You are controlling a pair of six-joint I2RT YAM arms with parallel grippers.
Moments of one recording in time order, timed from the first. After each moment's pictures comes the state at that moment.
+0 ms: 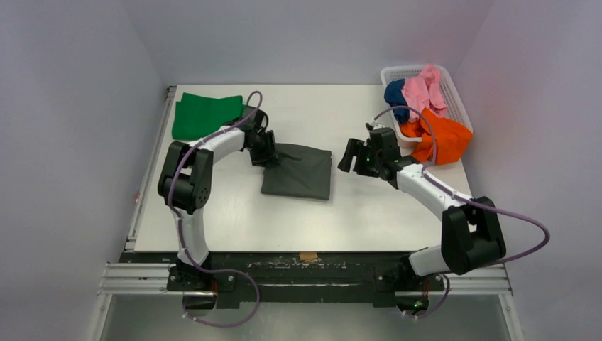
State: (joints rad) left arm -0.31 1.97 1.35 -0.49 0.21 -0.54; right arm 0.33 1.45 0.87 -0.21 -0.12 0.50
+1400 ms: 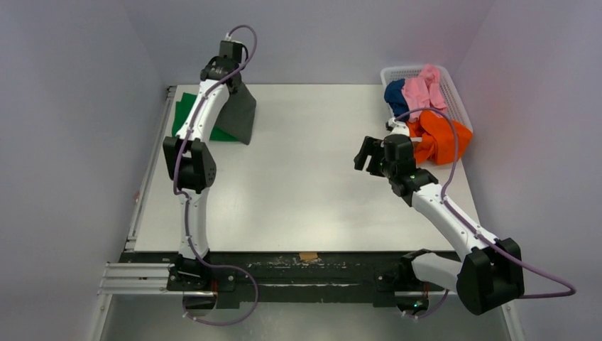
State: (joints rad) left arm -0.18 2.27 2.32 -0.77 -0.52 0.12; right arm 0.33 1.15 0.78 -0.23 0.12 0.48
